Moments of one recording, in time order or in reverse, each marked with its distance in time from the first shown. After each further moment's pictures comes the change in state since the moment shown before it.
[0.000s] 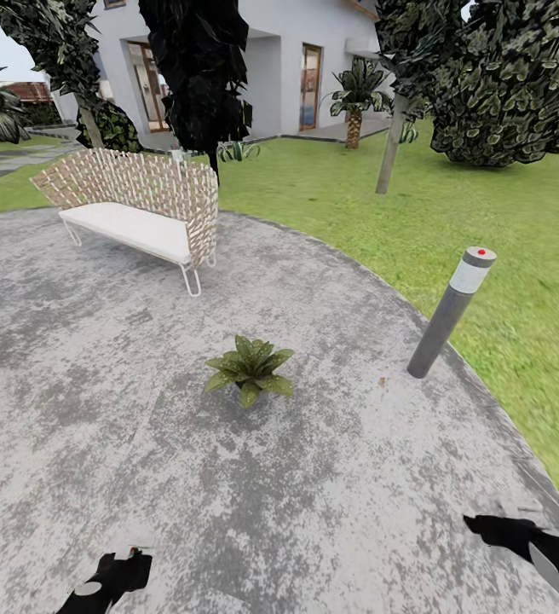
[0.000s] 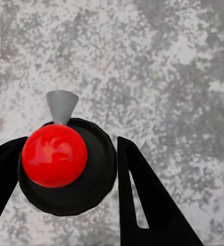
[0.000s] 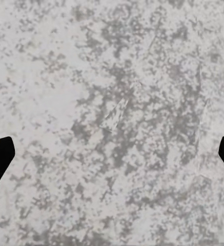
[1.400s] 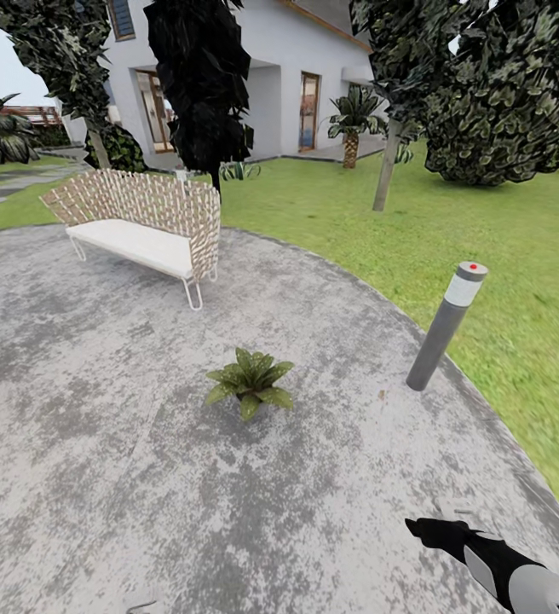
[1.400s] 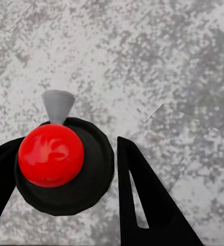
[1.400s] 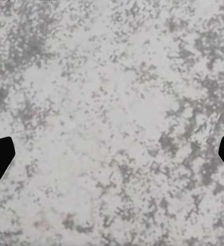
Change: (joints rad) left arm 0.114 0.007 0.001 0.226 0.125 -0.108 0.350; right arm 0.001 0.185 0.005 0.035 0.008 -0.040 -0.017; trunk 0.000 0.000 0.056
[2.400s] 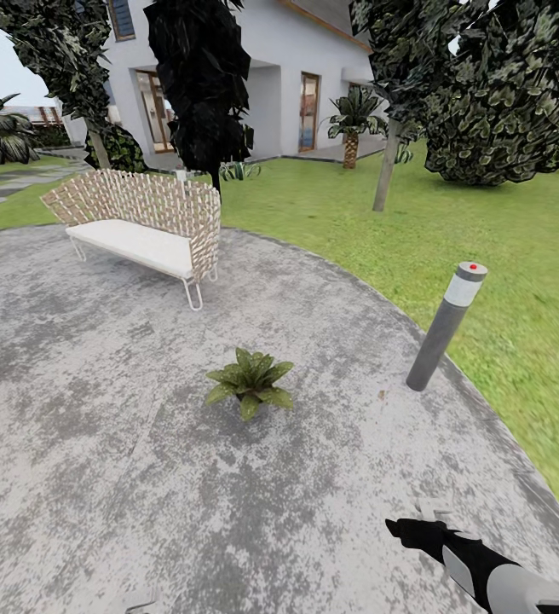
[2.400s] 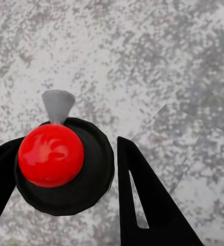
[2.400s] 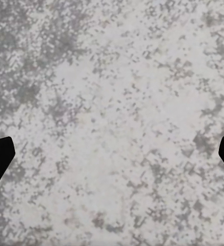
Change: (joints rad) left arm 0.000 0.000 -0.001 0.000 -0.001 0.000 0.011; right arm 0.002 0.066 -0.001 0.001 0.000 0.002 -0.006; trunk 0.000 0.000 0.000
